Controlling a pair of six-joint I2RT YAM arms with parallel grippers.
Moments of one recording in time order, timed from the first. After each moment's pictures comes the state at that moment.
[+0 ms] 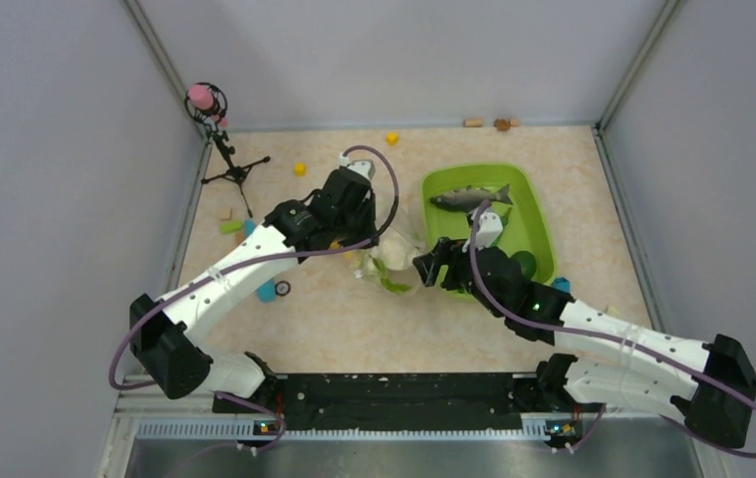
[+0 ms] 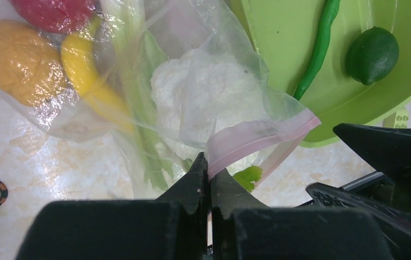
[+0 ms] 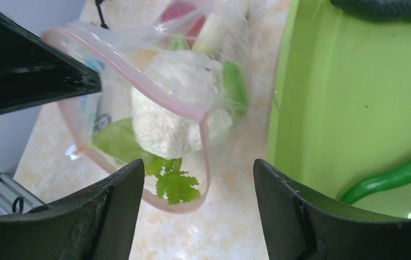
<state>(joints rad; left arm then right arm) -0.73 1.38 1.31 -0.72 -0.09 -0.58 0.97 0.94 0.63 -0.01 0.39 0.63</state>
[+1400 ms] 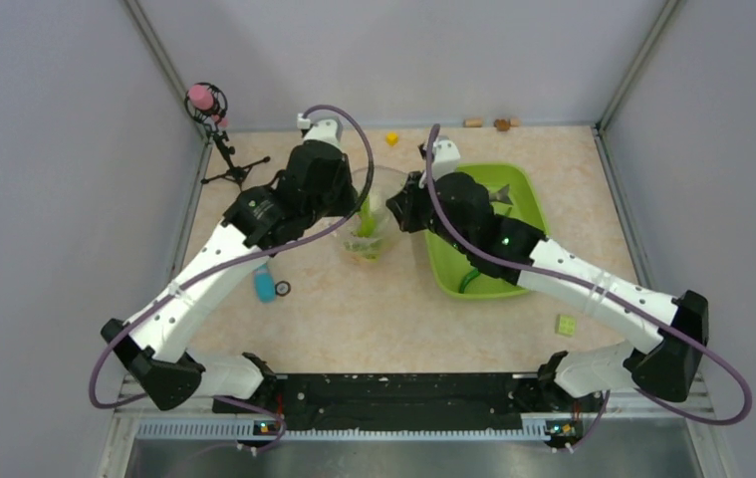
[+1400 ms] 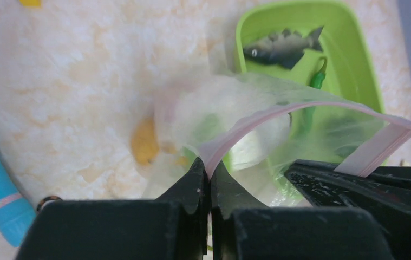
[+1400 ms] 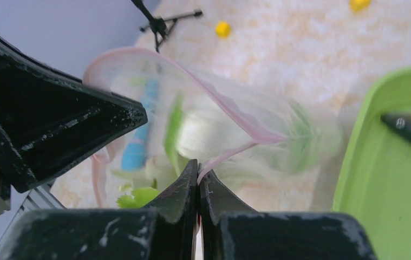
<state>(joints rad) -0.72 1.34 1.50 -0.79 -0.28 -0.56 0.93 1.30 1.16 -0.17 0.28 0.52</state>
